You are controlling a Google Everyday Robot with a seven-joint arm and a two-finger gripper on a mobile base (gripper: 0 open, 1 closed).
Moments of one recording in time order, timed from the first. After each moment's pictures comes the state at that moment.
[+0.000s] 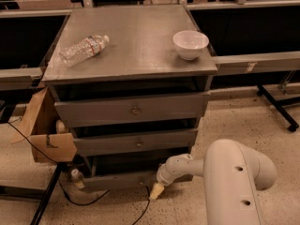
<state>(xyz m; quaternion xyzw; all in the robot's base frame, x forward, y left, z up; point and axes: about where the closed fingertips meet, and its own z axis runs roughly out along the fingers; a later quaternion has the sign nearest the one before) 0.599 -0.036 0.194 -0.58 0.79 0.13 0.17</state>
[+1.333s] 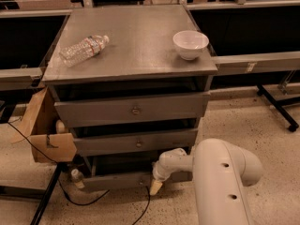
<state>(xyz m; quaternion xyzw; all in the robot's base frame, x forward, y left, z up) 0.620 -0.027 0.181 -0.68 0.71 0.10 0.16</state>
